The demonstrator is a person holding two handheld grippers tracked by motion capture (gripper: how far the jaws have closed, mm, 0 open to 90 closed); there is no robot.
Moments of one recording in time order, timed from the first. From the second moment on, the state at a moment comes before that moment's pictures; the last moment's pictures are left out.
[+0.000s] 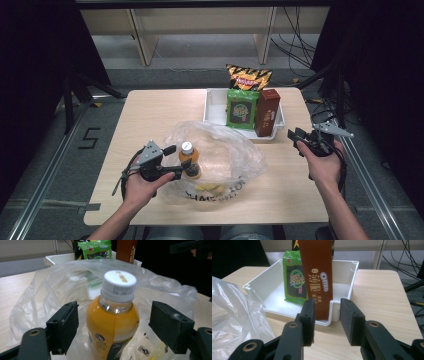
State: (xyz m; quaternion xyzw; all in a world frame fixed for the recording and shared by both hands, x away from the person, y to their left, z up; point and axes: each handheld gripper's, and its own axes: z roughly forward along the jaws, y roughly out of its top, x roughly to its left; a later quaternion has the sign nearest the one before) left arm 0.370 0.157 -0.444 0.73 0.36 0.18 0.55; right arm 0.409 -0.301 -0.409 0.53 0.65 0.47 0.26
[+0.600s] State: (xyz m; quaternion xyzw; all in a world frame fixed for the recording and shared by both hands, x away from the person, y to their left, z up) left arm 0.382 0.134 -0.476 0.75 0.36 0.20 0.51; right arm 0.410 -0.304 -0.414 0.53 0.66 0.46 0.26
